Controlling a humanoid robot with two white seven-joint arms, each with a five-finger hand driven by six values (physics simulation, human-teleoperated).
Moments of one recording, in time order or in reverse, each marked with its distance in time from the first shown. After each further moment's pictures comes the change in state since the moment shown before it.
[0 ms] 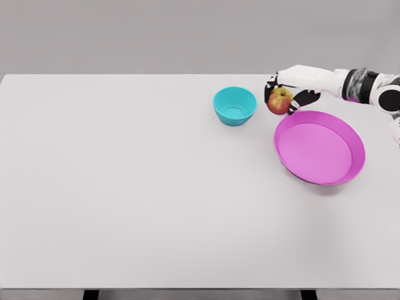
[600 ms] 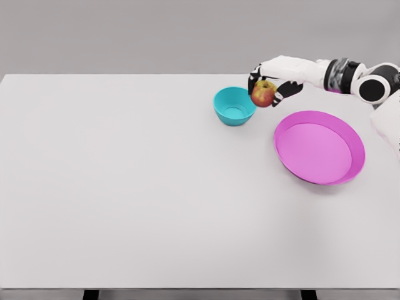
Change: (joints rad) left arm 0.000 0.000 0.000 0.000 0.000 0.000 0.000; right arm -0.052 0.083 0.000 0.035 0.042 0.009 0.000
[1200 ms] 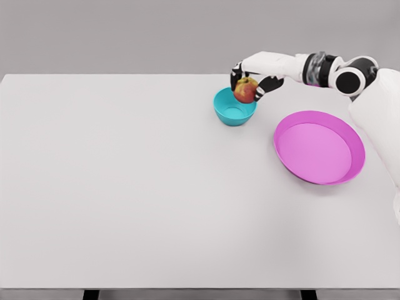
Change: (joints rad) left arm 0.000 0.000 0.000 0.000 0.000 0.000 0.000; right arm -0.049 0.098 0.011 0.065 0.043 0.020 0.000
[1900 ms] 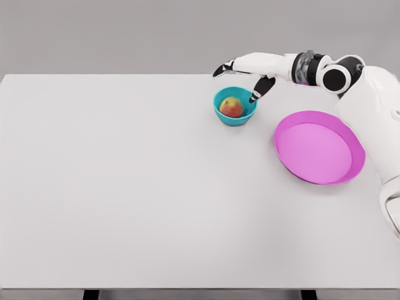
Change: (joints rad) left arm 0.000 0.000 0.000 0.000 0.000 0.000 0.000; right arm -0.029 0.058 0.001 0.070 0.034 0.026 0.000
